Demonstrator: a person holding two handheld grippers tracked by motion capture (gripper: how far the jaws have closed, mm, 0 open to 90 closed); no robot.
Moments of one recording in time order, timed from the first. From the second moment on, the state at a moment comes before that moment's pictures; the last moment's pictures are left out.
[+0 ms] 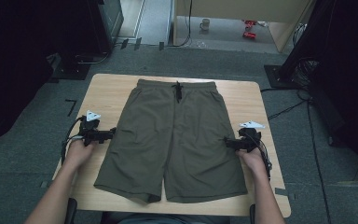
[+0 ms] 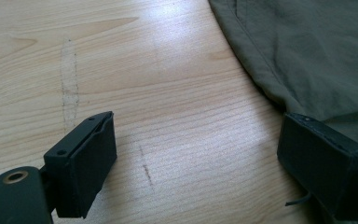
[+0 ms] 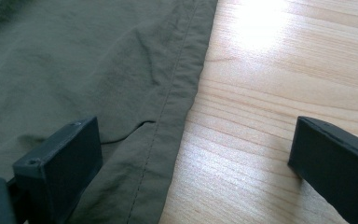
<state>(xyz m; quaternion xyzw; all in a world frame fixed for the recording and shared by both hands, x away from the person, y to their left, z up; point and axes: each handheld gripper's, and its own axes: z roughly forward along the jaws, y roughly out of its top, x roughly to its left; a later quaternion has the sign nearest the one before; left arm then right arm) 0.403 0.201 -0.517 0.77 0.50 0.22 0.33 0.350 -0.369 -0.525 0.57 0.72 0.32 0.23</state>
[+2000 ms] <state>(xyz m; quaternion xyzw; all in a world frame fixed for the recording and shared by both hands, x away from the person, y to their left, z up) 0.336 0.205 -0.492 0.83 0.41 0.14 0.35 0.361 -0.364 -0.498 0.56 0.73 0.33 0.21</state>
